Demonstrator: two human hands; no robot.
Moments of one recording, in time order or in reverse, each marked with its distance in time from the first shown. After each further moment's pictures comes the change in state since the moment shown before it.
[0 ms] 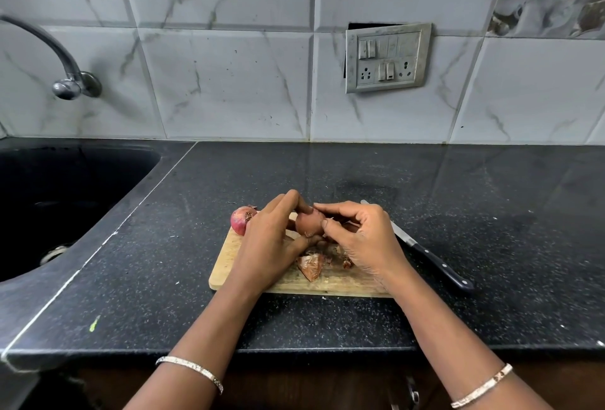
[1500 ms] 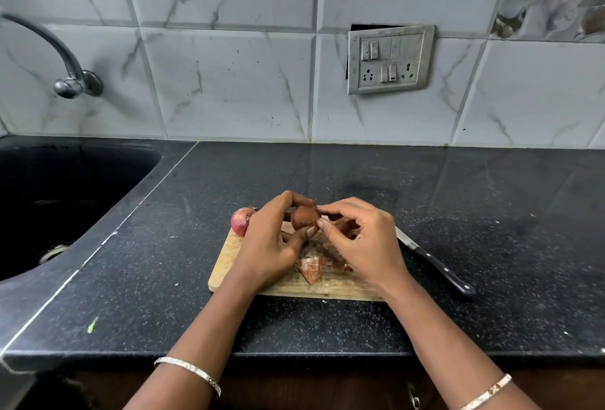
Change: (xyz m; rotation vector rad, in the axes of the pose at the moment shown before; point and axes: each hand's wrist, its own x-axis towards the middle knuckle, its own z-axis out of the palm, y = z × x) left_hand 0.001 0.000 -0.004 -0.142 -0.019 -0.058; right_hand 0.000 0.003 0.002 -0.282 0.123 -0.269
